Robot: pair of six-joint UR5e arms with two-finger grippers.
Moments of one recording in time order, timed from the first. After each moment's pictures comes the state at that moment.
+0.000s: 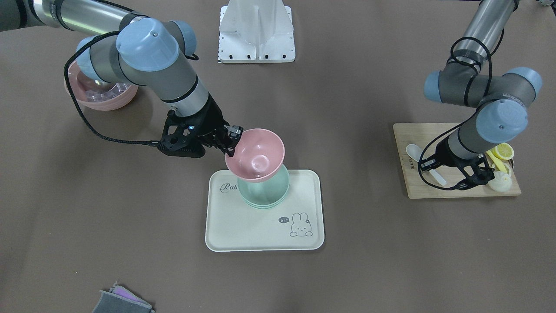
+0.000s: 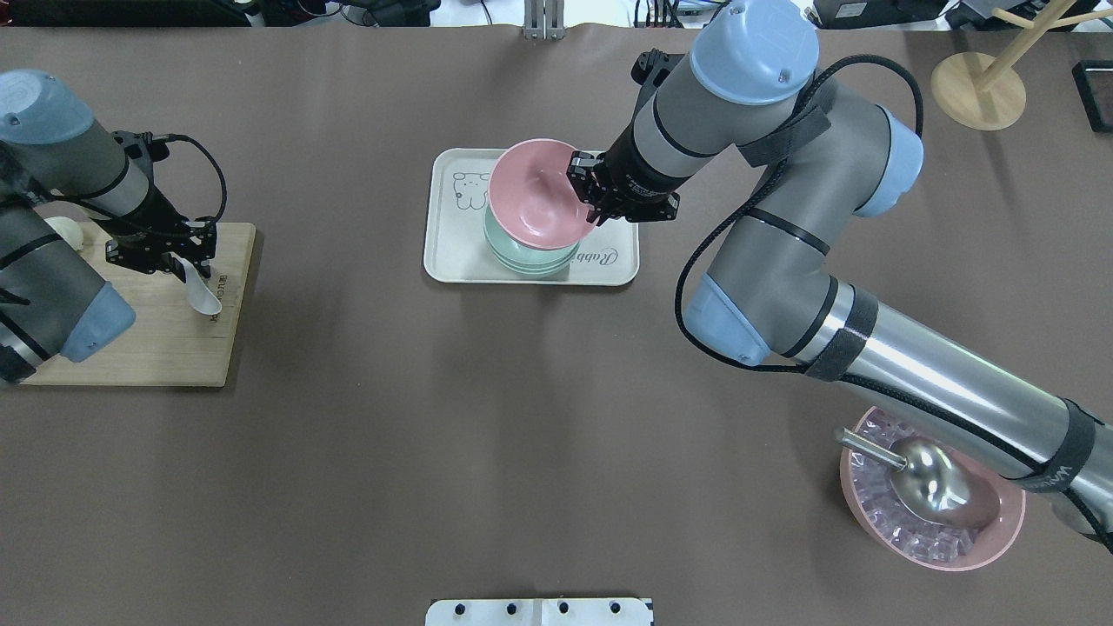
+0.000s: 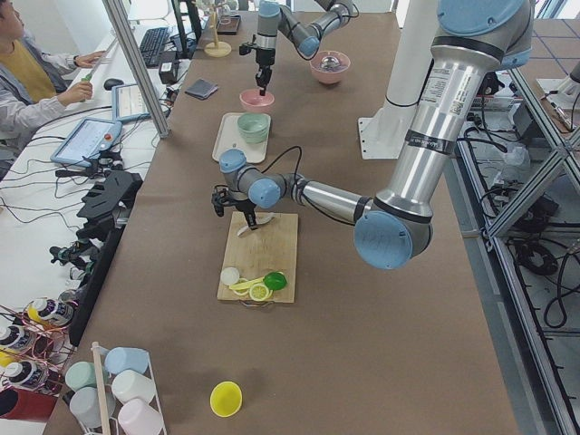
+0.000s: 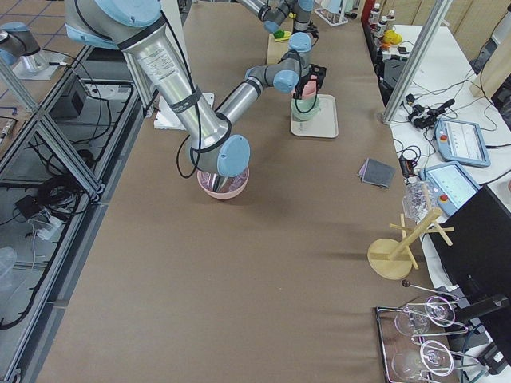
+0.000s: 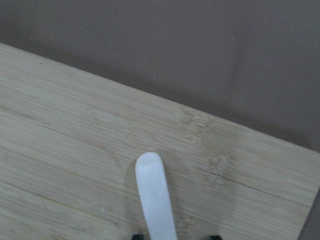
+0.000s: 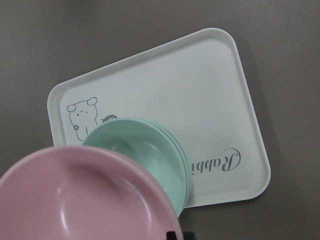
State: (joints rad) left arm -0.94 -1.89 -1.45 -1.82 -2.23 -1.07; right arm 0.73 -0.85 1.60 -1.32 2.07 1.45
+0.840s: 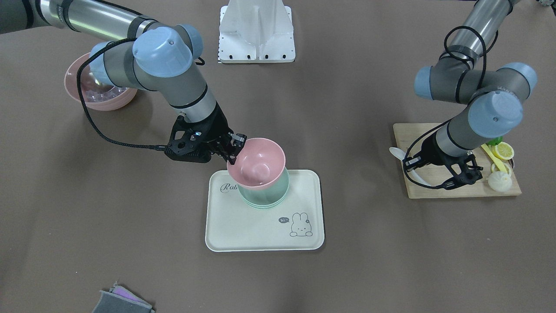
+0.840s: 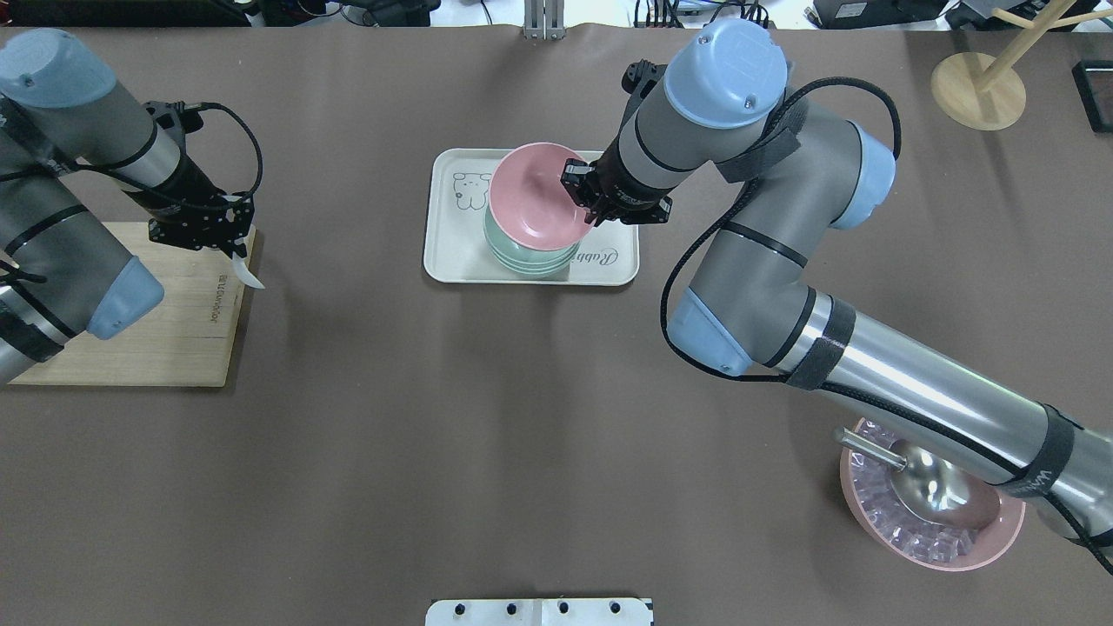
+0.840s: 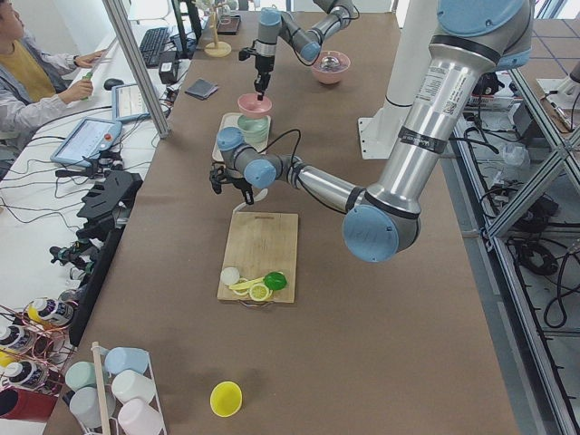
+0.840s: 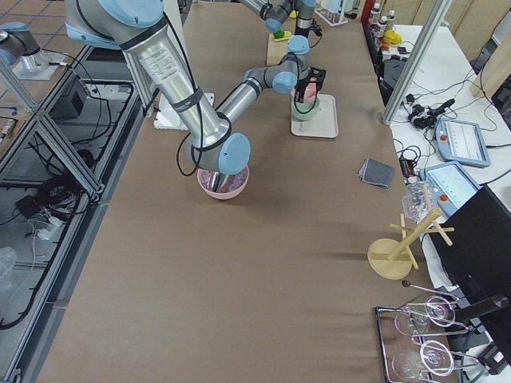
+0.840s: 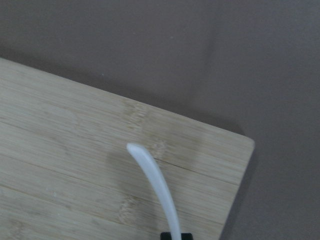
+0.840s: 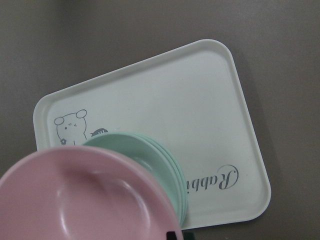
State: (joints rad) left arm -0.95 -1.98 -1.51 -1.80 -2.29 -1.13; right arm 0.70 -0.83 1.55 -1.31 1.99 1.45
